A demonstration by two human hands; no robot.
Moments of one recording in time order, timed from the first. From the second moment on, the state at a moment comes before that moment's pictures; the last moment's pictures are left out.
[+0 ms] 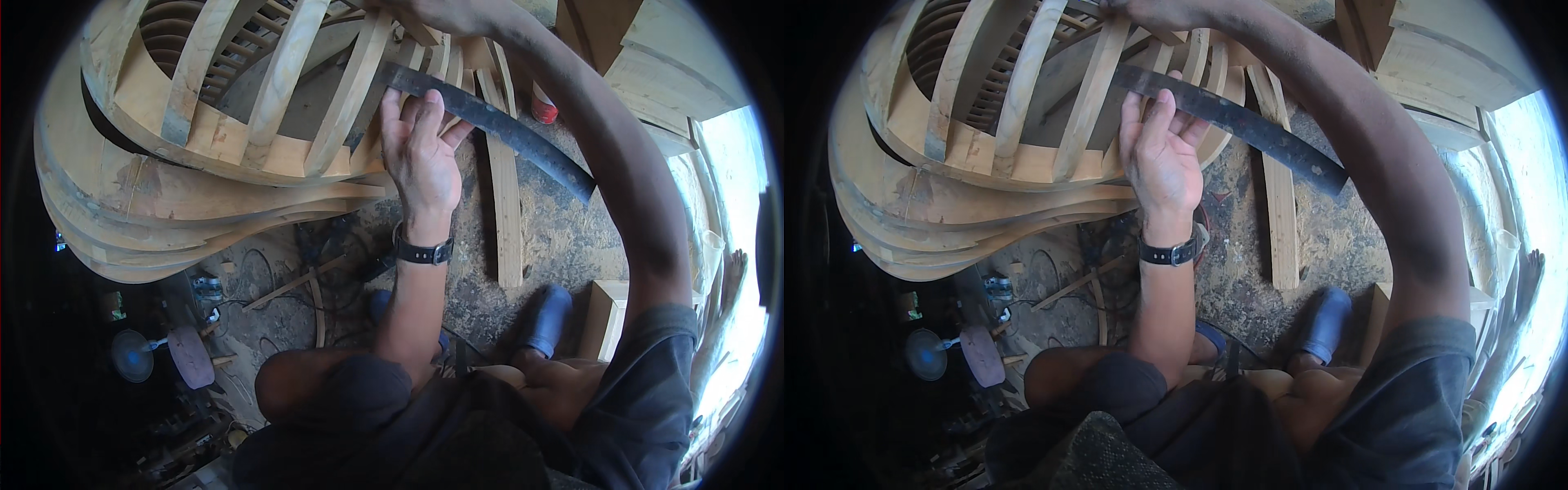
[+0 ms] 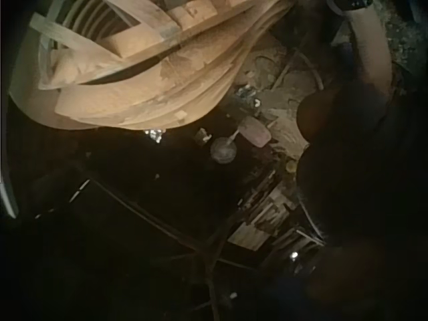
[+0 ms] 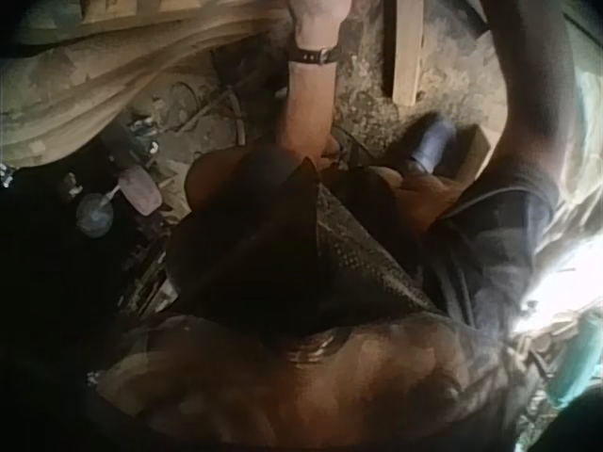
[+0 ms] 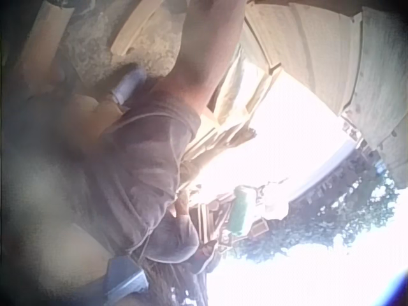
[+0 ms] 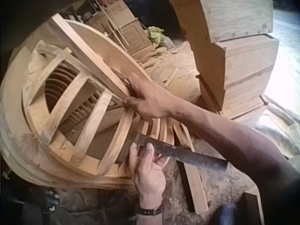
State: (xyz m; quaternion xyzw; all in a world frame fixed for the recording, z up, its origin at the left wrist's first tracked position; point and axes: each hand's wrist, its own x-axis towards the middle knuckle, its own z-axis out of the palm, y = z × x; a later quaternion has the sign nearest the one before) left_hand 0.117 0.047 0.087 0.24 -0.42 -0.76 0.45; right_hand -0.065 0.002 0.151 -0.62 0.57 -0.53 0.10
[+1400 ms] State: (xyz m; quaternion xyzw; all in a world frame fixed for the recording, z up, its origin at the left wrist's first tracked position) left_hand 0.069 -0.021 0.085 0.09 -0.35 -0.81 0.47; right_hand -0.068 0.001 0.153 -0.63 0.53 -0.55 0.14
